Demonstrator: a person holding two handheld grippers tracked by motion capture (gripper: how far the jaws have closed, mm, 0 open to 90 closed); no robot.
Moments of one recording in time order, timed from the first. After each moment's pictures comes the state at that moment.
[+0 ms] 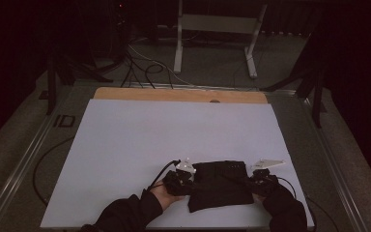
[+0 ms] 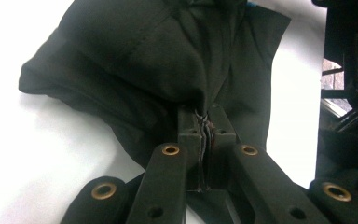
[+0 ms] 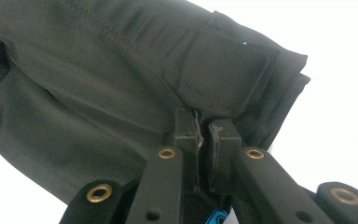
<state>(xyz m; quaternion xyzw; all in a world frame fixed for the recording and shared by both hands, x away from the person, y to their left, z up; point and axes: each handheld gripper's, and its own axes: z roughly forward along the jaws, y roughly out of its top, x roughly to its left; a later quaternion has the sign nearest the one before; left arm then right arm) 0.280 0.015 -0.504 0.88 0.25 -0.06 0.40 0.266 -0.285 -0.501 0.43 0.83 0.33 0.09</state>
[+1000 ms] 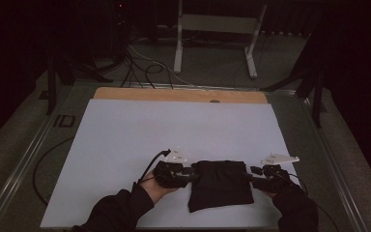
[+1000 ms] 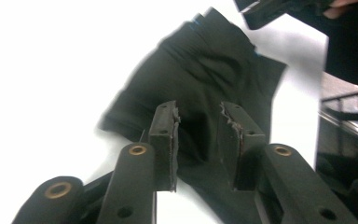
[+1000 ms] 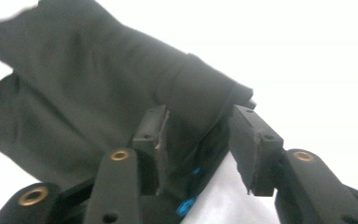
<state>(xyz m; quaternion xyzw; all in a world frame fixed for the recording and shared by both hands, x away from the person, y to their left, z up) 0.285 0.042 -0.456 0.86 0.26 0.01 0.44 0.263 -0.298 -0.464 0.43 0.82 0.34 0.14</state>
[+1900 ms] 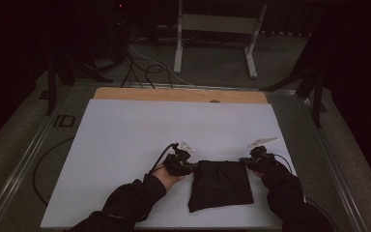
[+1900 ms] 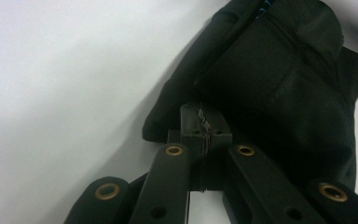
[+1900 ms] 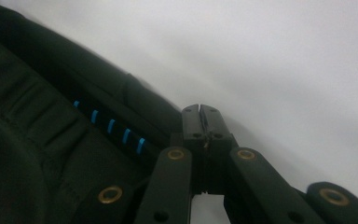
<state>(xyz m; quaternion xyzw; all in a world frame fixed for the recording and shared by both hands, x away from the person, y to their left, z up) 0.330 0.014 -0.499 0.87 0.31 -0.03 0.38 0.337 -0.293 -0.499 0.43 0.85 0.29 0.10</state>
